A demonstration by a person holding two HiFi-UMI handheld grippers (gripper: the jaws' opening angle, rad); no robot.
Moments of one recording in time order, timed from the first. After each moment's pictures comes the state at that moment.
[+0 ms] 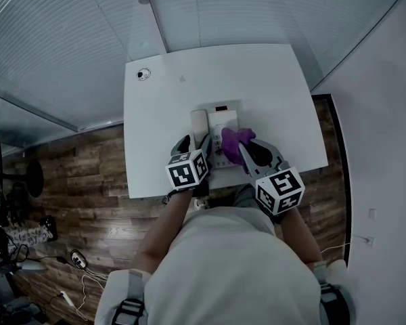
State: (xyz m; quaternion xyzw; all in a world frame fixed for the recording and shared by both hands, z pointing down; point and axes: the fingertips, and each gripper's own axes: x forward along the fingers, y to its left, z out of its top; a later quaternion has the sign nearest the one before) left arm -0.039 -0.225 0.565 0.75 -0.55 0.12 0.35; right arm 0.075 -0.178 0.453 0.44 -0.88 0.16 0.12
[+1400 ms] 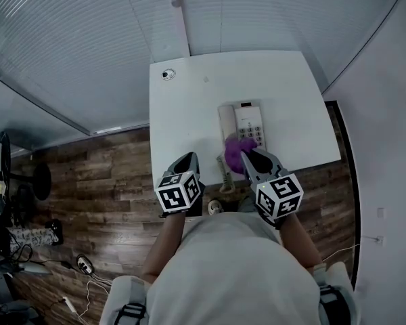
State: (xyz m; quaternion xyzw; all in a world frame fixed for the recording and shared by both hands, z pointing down) left arm -0.155 -0.135 0.524 0.75 -0.56 0.11 0.33; right arm -0.010 -0.121 0.454 0.45 -0.87 0.18 0.10
